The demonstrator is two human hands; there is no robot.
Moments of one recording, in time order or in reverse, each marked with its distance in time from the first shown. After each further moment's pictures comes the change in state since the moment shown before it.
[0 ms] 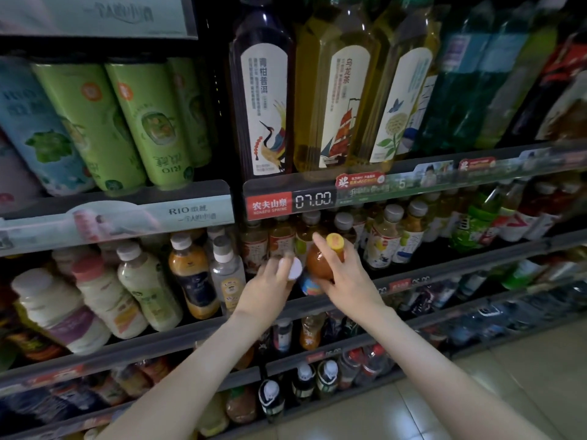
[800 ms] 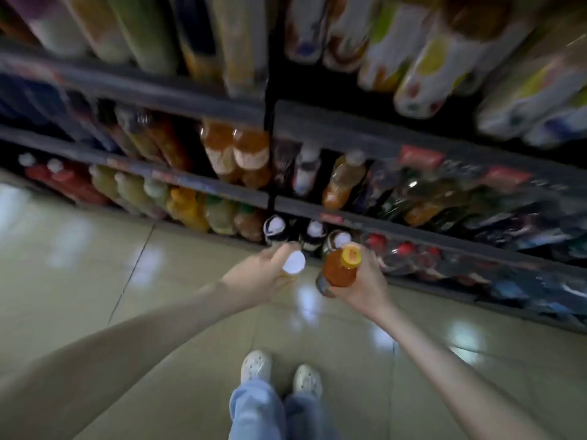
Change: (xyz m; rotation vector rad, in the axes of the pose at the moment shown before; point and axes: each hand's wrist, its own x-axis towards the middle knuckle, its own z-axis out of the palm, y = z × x) left_hand -0.180 0.119 0.148 -0.430 -0.460 -0.569; right_hand -0.176 0.164 0.157 0.352 -0.523 0.150
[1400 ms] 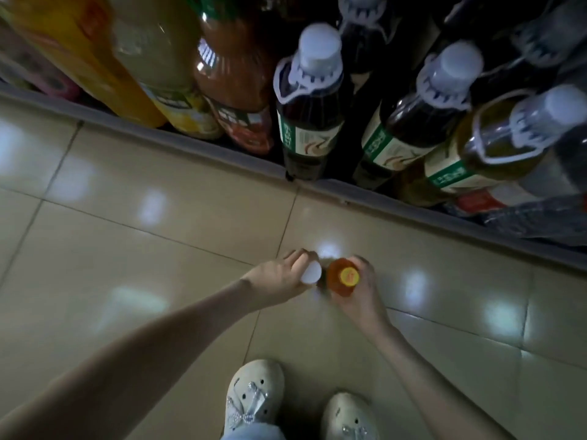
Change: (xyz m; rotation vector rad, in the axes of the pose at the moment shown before) left_hand 0.129 -0.326 0.461 0.261 -0.212 0.123; right_hand 0.087 0.405 0.445 0.070 -0.066 0.088
